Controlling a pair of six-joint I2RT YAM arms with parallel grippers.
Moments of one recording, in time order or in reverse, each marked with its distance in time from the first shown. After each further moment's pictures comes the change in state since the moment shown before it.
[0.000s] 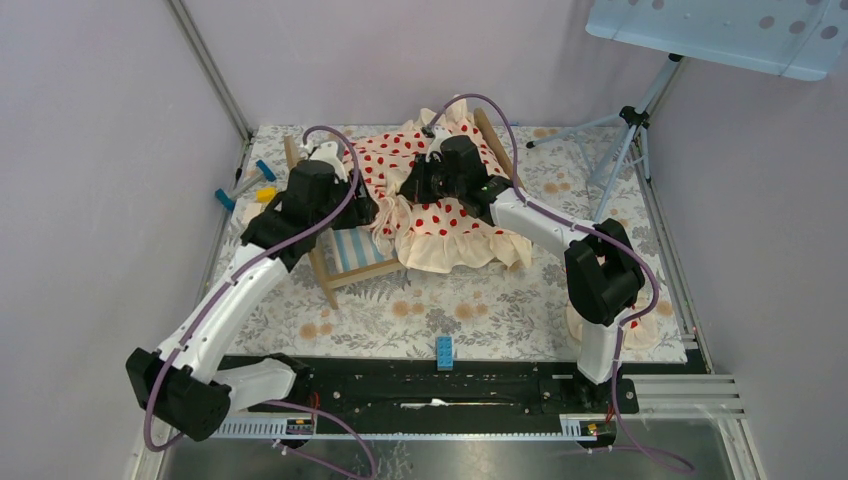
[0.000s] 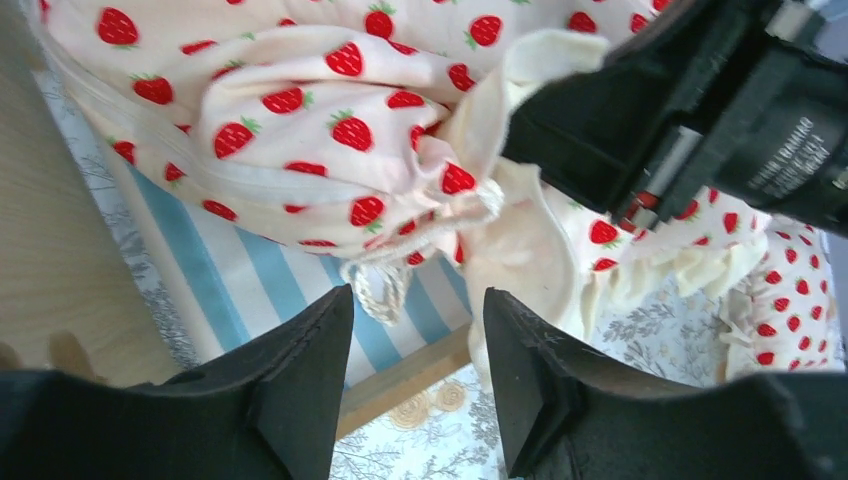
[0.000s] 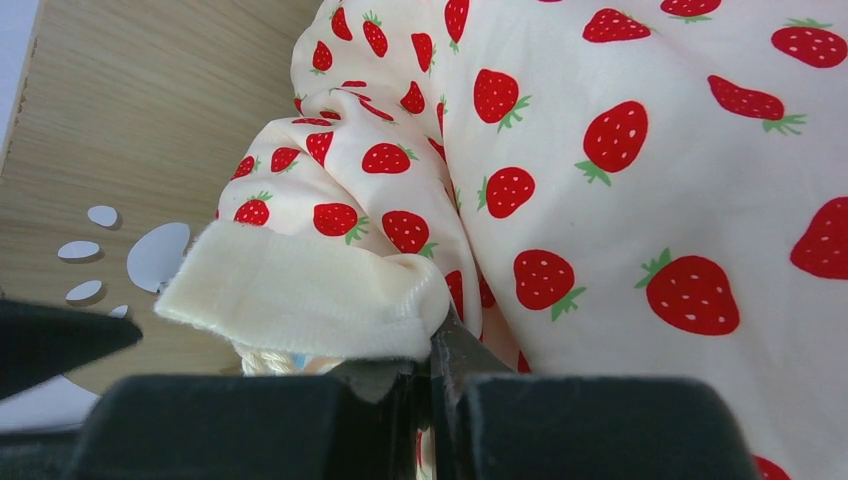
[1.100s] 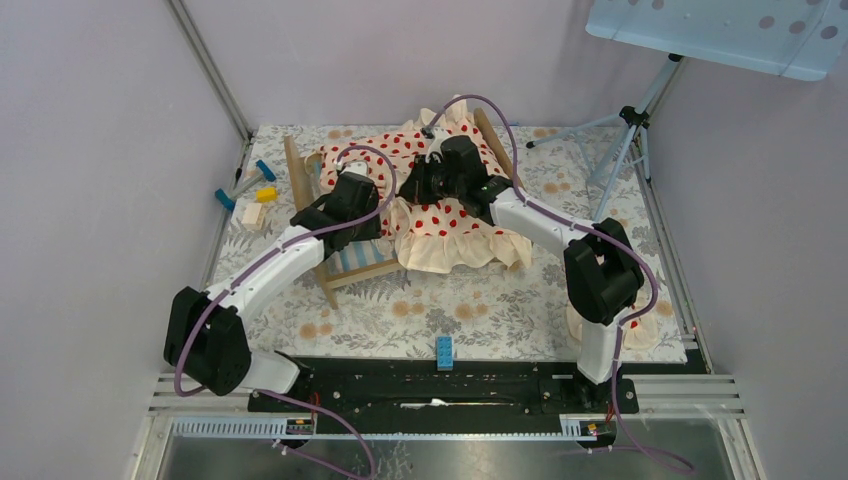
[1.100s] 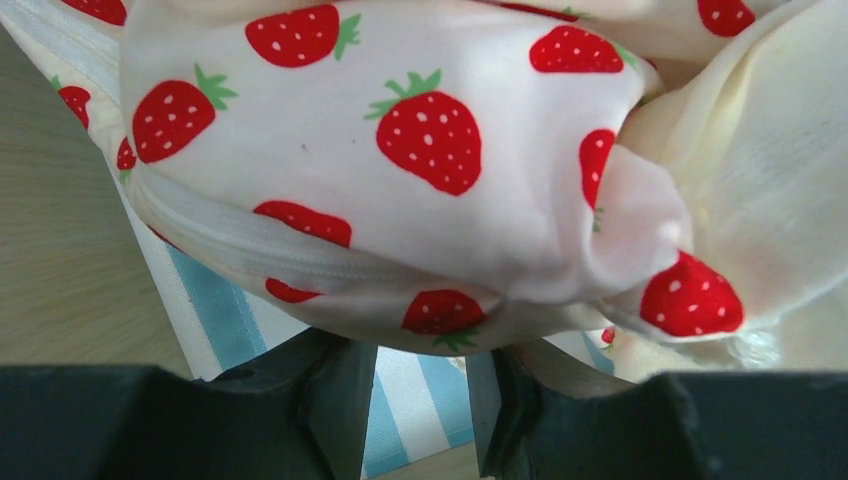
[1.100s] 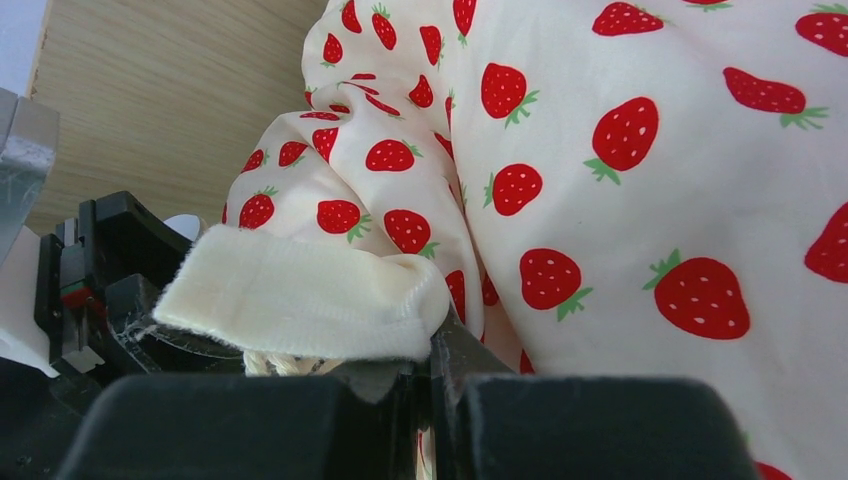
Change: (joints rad) left arm -0.070 0.206 -0.107 0.084 -0.206 -0.015; right arm -0.004 0.003 0.000 0.000 -0.032 0.014
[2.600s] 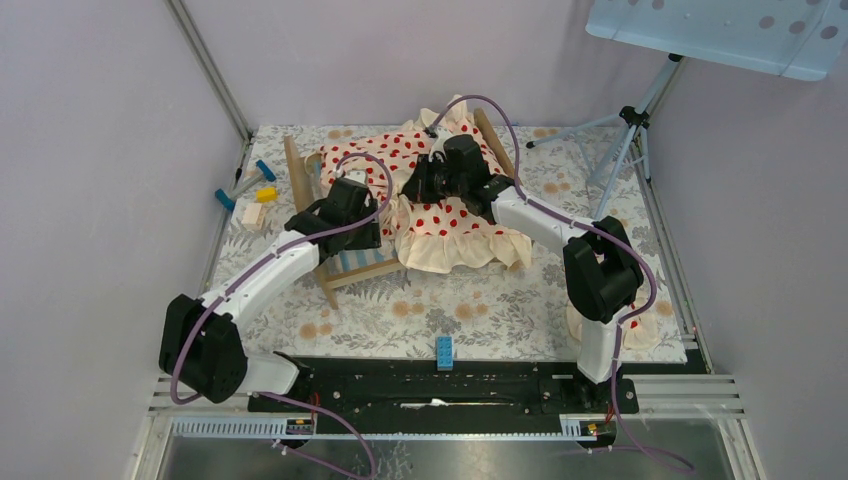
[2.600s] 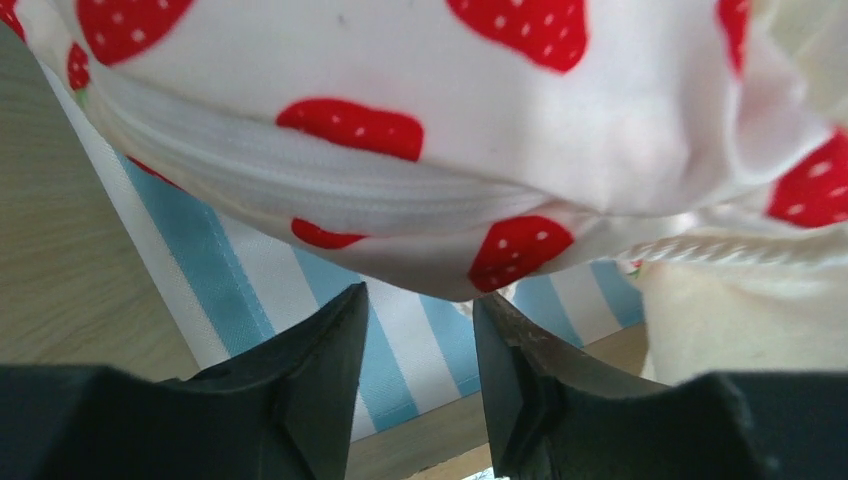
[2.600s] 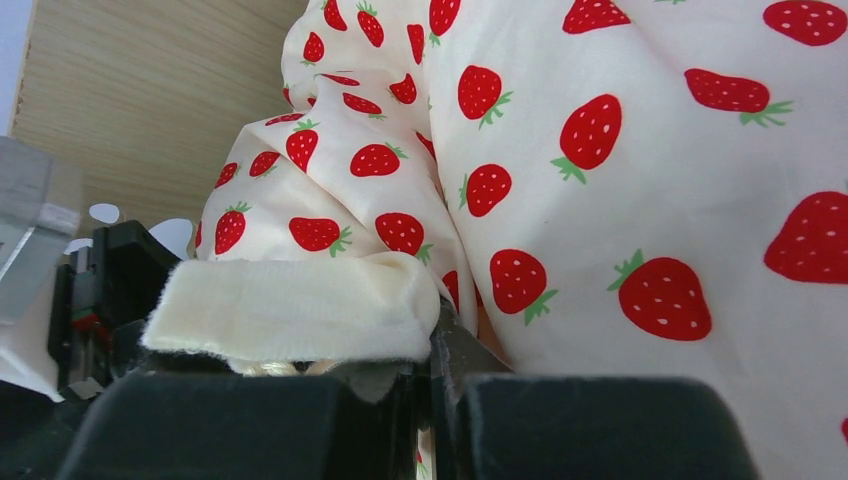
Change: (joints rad) left arm 0.023 -0.037 -0.027 -0.053 0.089 0.022; right arm -0.019 0.013 0.000 0.000 -0.020 0.015
